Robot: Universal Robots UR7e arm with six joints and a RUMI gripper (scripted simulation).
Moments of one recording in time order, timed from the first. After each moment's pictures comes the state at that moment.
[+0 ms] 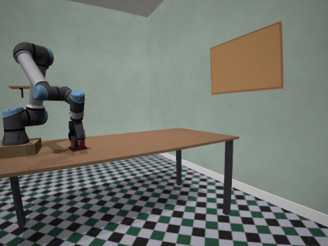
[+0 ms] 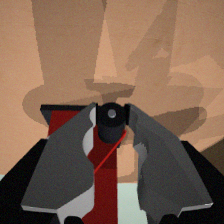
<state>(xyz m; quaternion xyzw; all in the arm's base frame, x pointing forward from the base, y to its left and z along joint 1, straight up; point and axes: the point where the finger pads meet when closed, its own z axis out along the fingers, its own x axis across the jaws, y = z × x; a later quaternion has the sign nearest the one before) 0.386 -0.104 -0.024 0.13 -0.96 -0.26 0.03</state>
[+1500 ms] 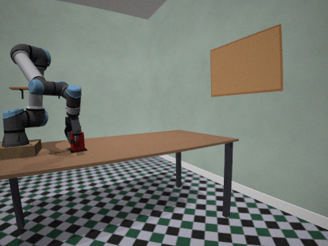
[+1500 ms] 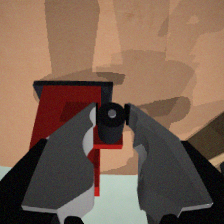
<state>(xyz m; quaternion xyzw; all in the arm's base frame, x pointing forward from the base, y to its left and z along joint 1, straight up) 0.368 -0.109 0.013 0.13 -0.96 -0.26 0.03</state>
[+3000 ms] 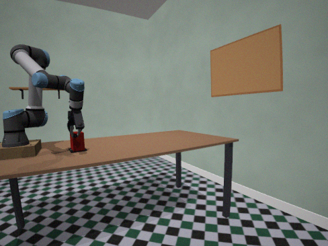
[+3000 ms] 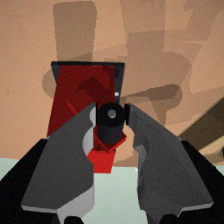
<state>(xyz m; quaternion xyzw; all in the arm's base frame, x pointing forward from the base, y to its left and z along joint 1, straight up) 0.385 -0.104 0.049 0.13 -0.96 -0.26 0.03</state>
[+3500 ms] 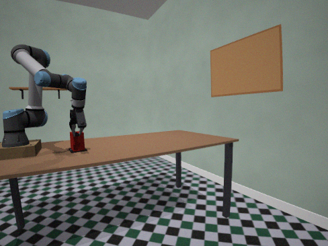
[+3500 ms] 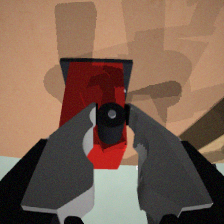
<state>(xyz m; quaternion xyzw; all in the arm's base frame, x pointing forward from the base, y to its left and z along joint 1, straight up) 0.396 -0.101 0.056 0.13 -0.96 -0.26 0.03</state>
